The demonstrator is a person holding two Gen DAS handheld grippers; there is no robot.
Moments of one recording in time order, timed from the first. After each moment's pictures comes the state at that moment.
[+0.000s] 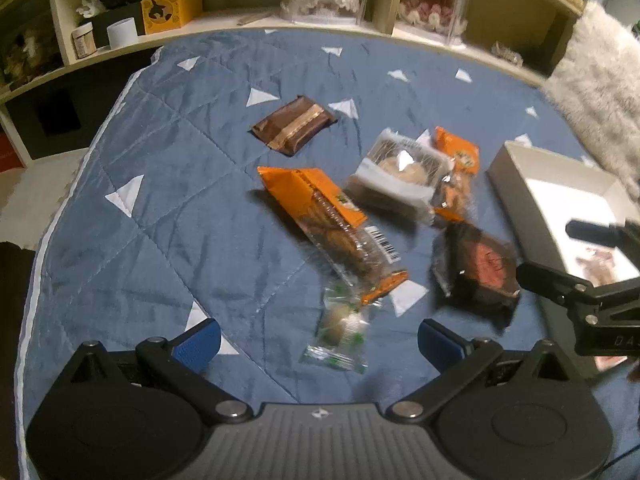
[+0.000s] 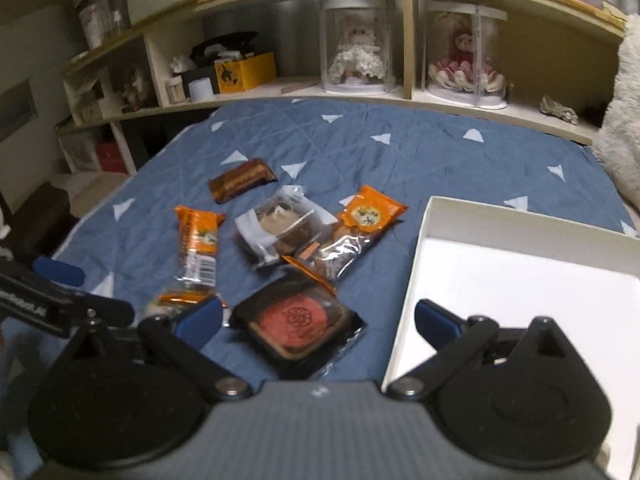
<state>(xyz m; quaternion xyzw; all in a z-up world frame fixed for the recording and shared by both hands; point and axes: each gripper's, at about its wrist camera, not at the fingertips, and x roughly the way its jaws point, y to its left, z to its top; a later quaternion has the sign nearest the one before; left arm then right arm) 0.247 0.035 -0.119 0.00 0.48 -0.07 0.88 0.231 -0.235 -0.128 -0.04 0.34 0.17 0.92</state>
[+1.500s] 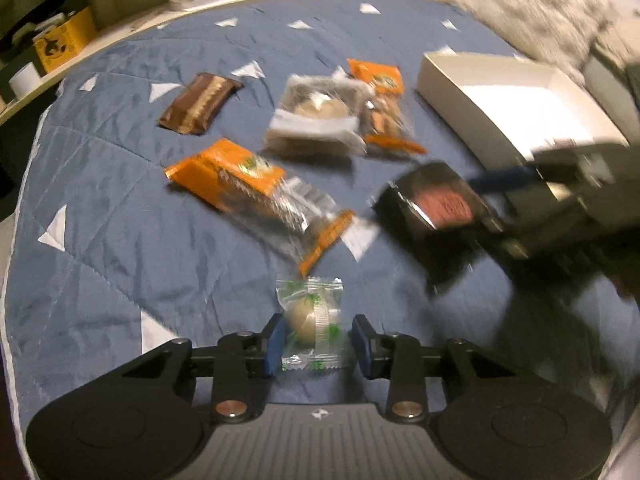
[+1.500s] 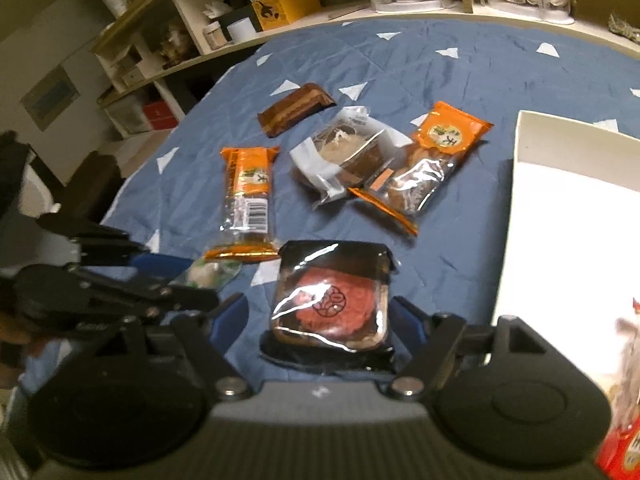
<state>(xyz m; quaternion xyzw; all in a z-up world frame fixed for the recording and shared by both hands) 0.238 0.014 -0.136 0.12 0.50 -0.19 0.83 0.246 -0.206 -0.155 0.02 0.44 0.25 0.87</state>
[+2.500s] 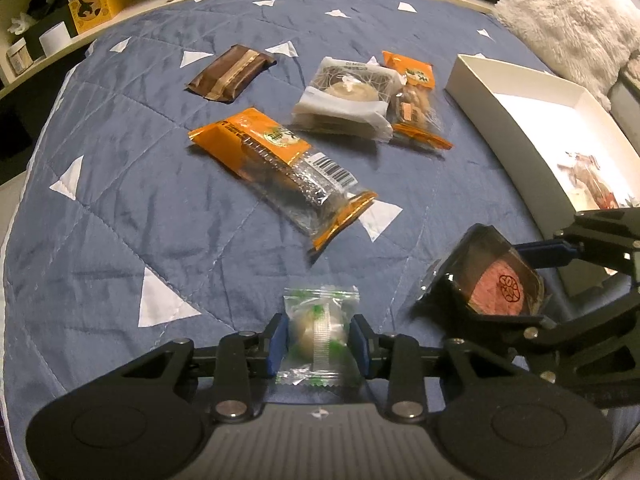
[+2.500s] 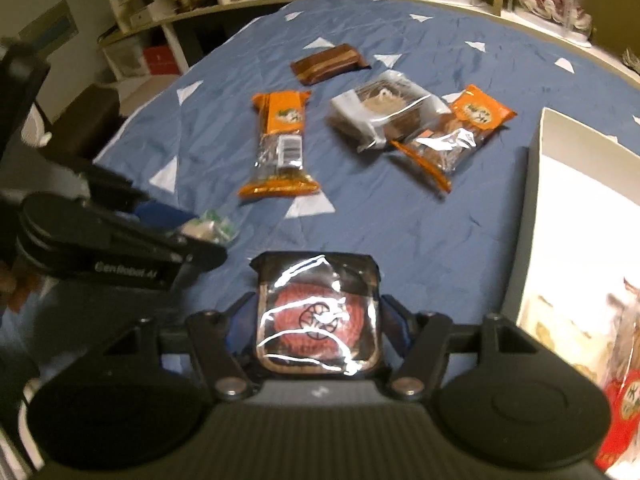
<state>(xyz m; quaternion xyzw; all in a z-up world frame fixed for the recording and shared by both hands) 0.234 0.022 -0.145 0.07 0.51 -0.14 0.84 0.202 -0.175 -0.159 -0.07 0.47 0.24 0.85</state>
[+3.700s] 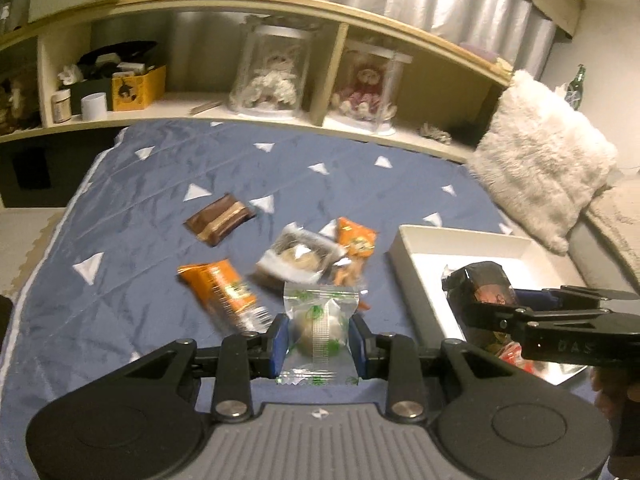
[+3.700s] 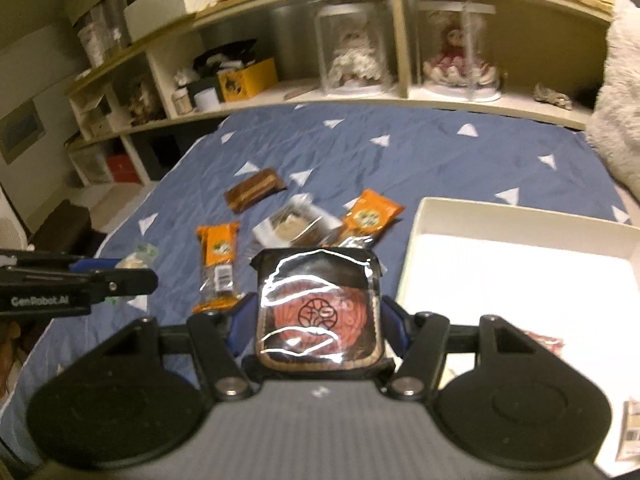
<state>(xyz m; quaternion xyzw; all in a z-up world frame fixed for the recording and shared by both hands) 0.198 -0.008 -0.050 -0.05 0.36 -0.14 0.92 0.195 -0.261 -0.083 0.02 0.35 0.17 0.92</state>
